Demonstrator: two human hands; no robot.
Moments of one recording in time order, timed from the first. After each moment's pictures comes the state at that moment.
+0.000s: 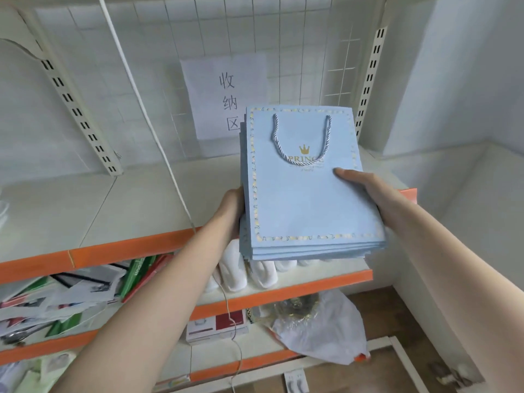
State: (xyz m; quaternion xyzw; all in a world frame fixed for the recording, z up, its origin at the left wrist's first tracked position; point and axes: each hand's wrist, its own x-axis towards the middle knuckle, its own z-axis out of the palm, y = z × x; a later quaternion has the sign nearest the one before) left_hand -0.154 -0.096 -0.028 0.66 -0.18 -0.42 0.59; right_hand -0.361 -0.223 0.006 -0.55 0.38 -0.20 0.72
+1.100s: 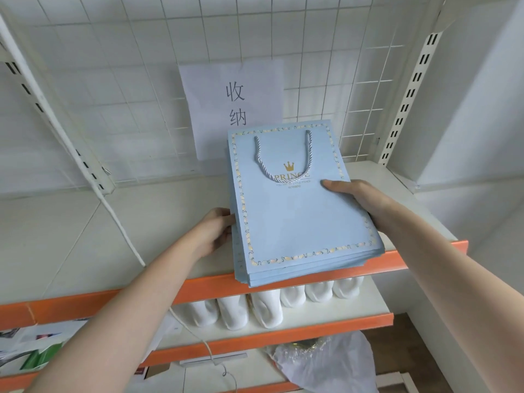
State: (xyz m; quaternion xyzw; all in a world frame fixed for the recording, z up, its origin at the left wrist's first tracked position) left_hand -0.041 -0.153 -0.061 0.66 -0.26 -0.45 0.55; right_hand -0.263 -0.331 -0.005 -0.63 0.35 -0.12 0.68
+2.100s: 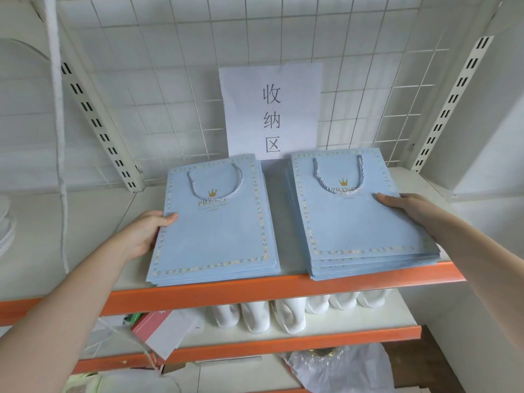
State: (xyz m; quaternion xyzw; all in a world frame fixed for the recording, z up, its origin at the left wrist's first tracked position) left_hand 0.089 -0.039 -0.051 0.74 -0.16 -0.38 0.53; right_hand -0.268 -0.367 -0.032 -0.64 0.46 -0.15 0.60
